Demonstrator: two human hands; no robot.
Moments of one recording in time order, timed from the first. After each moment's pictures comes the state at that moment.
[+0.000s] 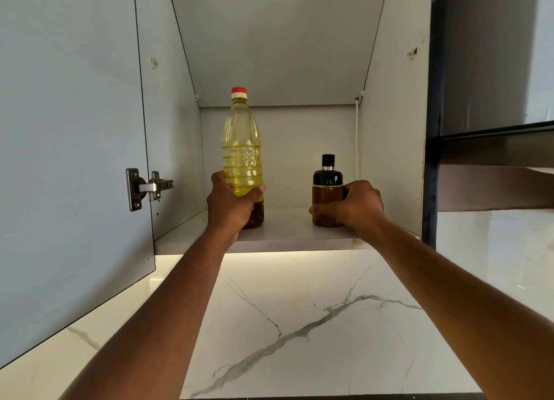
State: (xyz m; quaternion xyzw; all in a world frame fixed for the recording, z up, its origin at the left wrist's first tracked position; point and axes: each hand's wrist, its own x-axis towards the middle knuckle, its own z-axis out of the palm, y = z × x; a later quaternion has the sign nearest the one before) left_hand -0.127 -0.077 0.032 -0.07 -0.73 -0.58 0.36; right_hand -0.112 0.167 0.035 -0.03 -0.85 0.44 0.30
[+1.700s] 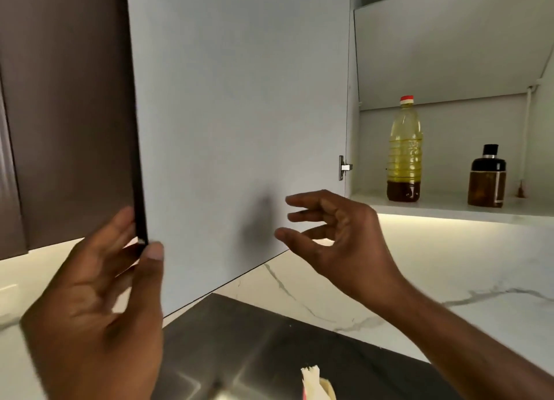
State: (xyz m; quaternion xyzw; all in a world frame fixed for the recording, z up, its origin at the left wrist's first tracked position) left_hand 0.387 -0.323 -0.073 0.06 -0.64 -0.40 0.65; right_hand 0.235 -0.105 -0.011 0.43 -0.68 0.55 0.24
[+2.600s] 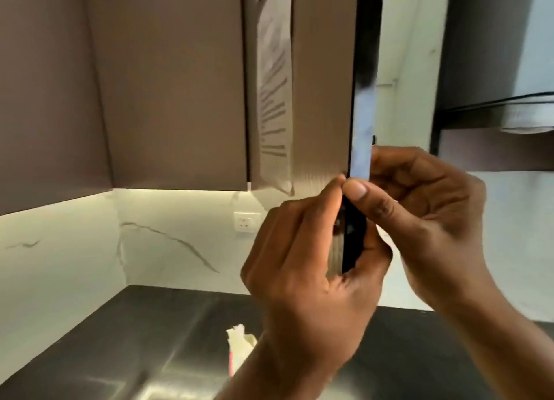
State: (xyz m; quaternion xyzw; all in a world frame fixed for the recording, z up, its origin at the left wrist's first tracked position) left_hand 0.353 -0.074 -0.058 -0.20 -0.61 -0.32 0.70; right_hand 0.329 0.050 -0.014 0.40 -0.57 0.62 0.37
